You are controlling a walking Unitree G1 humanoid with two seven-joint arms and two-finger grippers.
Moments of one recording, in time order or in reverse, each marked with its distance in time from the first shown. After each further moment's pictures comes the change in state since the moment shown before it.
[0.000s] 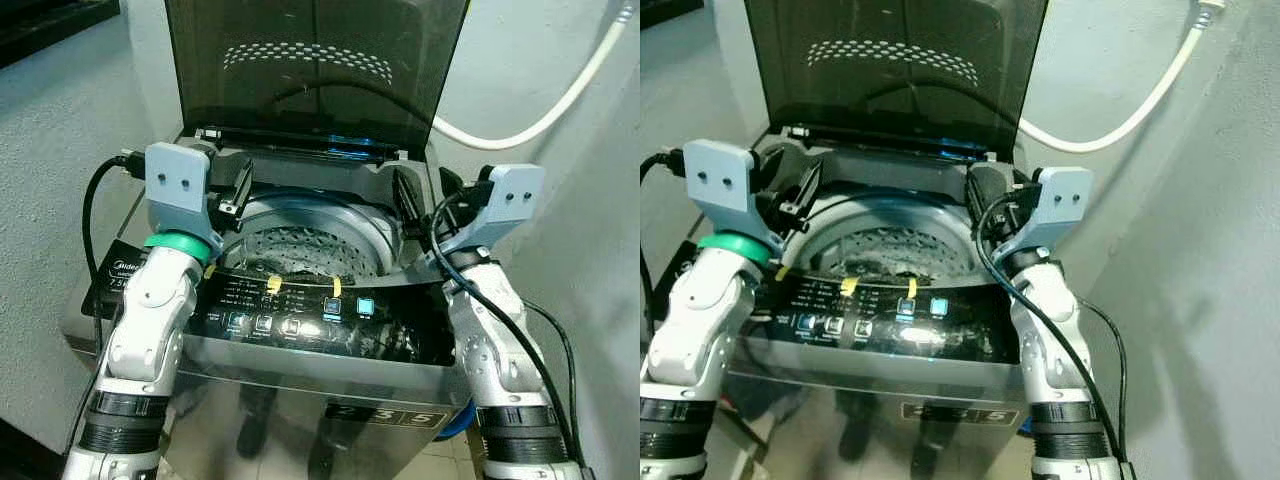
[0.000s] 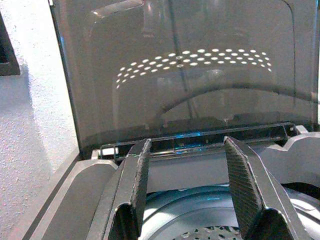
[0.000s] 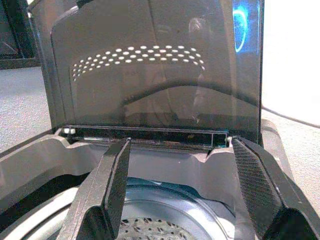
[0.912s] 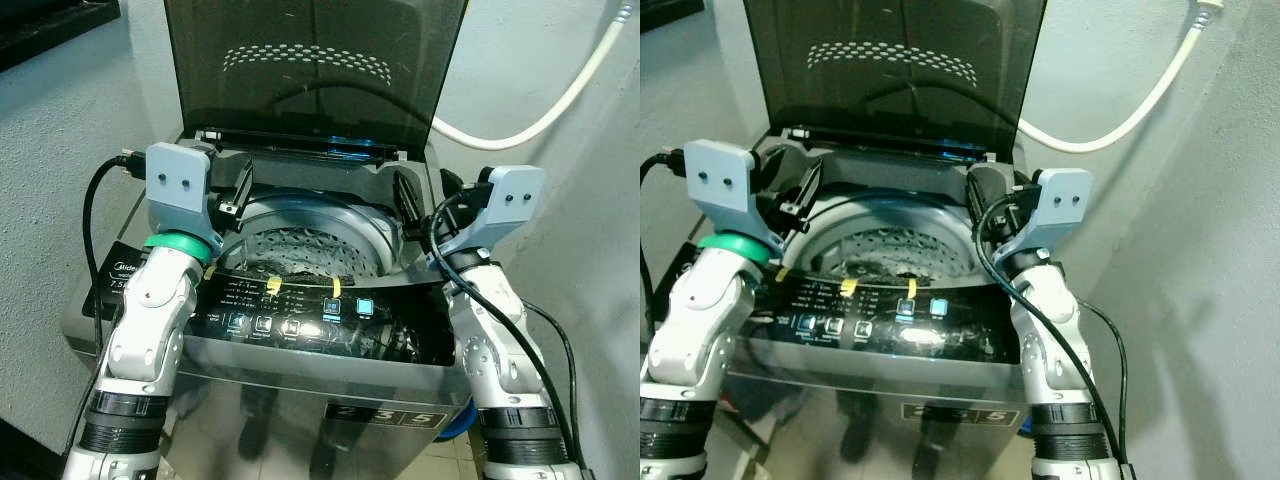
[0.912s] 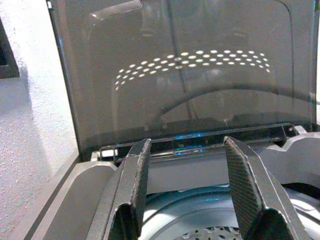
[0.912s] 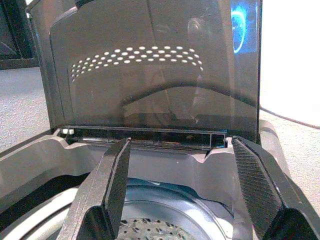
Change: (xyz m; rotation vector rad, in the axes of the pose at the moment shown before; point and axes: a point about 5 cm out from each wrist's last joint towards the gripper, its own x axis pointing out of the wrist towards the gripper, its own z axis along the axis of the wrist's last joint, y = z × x) left arm 0.000 0.000 0.000 0.000 0.000 -0.003; right arm 0.000 0.000 0.000 -0.008 0.001 -0.003
